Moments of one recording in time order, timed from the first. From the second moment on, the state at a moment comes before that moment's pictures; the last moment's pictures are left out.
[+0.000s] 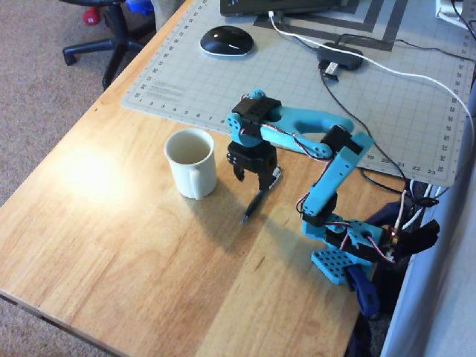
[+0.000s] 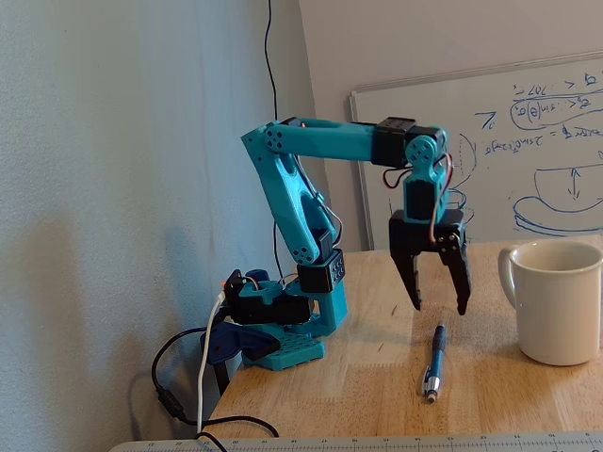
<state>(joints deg) 15.2 105.7 121.4 77.1 -8.8</state>
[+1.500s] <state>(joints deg) 15.8 89.0 120.6 71.8 -9.1</state>
